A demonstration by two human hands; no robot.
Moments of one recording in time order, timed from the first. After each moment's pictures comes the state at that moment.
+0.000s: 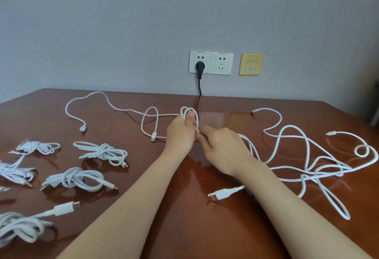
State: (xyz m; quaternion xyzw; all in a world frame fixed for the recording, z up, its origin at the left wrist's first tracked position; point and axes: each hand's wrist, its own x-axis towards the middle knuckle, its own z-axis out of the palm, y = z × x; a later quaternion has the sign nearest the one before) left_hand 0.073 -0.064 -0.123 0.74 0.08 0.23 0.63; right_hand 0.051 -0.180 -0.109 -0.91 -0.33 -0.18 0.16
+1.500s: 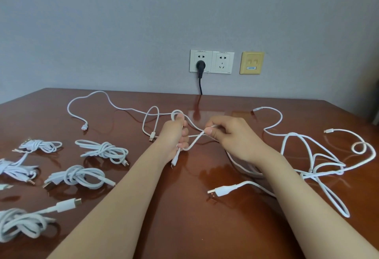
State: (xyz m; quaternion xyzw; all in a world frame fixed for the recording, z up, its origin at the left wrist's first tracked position) left_hand 0.065 -0.048 -0.111 0.60 0.14 0.01 0.79; right_hand 0.062 -0.201 -0.095 -0.88 -0.32 -0.11 0.33
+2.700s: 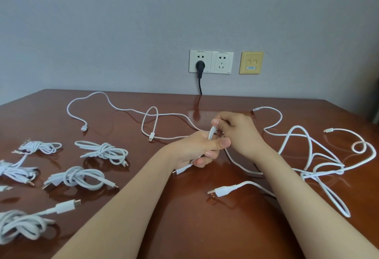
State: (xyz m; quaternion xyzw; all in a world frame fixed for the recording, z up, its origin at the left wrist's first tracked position) left_hand 0.040 -0.070 -0.108 0.76 -0.14 -0.17 0.61; right_hand 0.072 -0.202 -0.096 -0.88 -0.22 -0.14 0.39
